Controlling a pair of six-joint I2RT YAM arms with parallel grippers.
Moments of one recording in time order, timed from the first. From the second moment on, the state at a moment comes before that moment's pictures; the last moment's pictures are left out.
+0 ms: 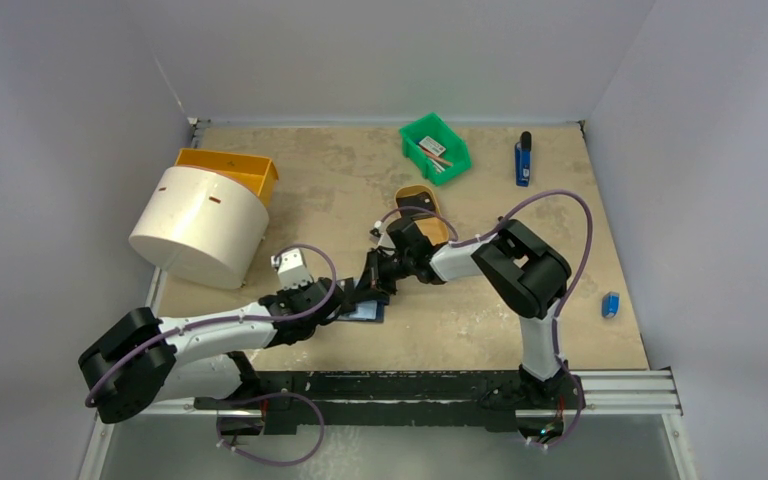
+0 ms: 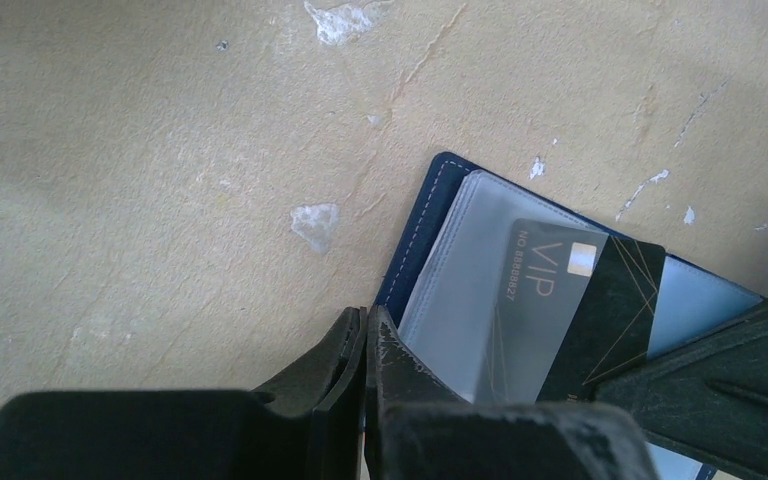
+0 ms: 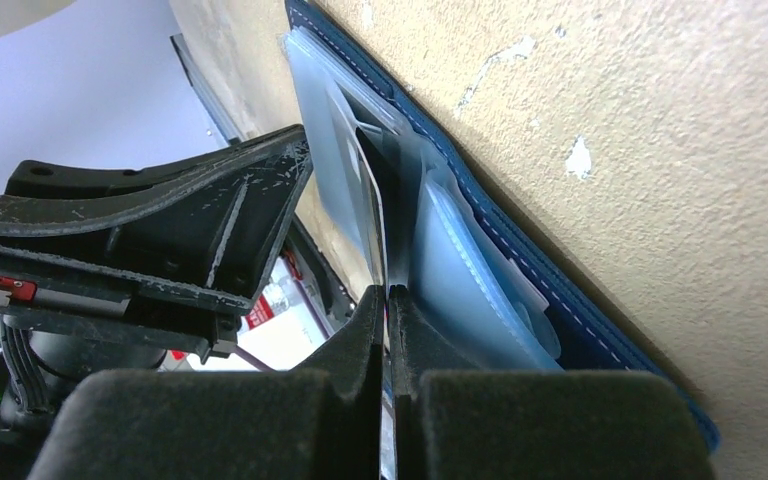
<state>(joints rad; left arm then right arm) -0.92 1.18 0.42 -0.33 -0.69 -1.17 0.76 1.99 0.96 0.25 -0.70 1.02</state>
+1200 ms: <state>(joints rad) -0.92 1.05 0.31 -0.20 -0.61 -1.12 0.80 2.01 1.00 0.22 -0.67 1.07</state>
